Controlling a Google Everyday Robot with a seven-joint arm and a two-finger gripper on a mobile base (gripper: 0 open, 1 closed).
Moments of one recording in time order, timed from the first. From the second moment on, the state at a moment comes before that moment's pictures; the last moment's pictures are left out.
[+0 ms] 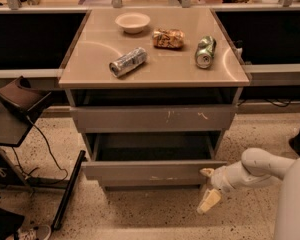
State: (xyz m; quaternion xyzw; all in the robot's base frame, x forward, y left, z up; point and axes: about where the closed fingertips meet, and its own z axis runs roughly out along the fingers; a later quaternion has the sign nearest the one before) arm 0.503 -0.207 0.391 -0.53 0.77 0.28 0.22
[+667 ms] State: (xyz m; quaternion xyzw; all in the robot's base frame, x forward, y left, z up) arm 0.546 -0.198 0.402 -0.52 0.76 0.29 0.26
